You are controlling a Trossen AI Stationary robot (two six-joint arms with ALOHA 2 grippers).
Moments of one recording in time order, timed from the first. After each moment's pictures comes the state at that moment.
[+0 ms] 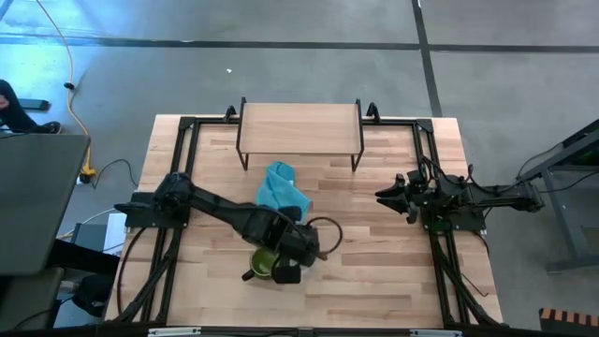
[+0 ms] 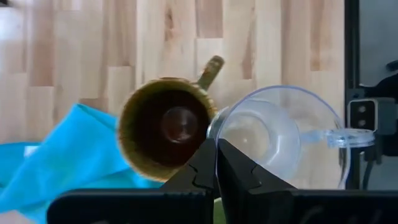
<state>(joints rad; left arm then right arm) -0.27 2.05 2.14 -1.31 -0.18 -0.35 0.07 0.02 0.03 -0.02 0.05 0.59</state>
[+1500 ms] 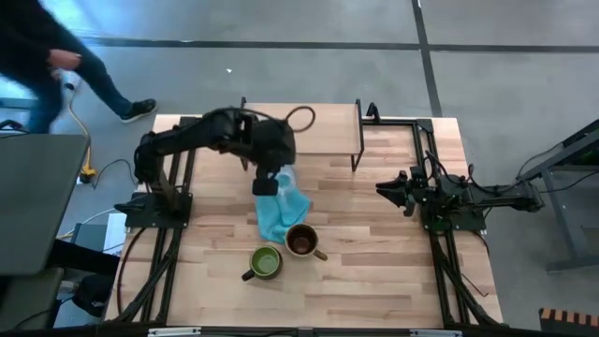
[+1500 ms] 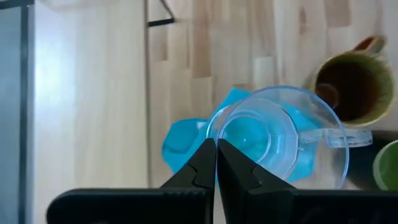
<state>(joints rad) 0.17 1.80 2.19 -1.51 -0.17 0.18 0.07 0.02 0.03 0.00 0.20 0.65</state>
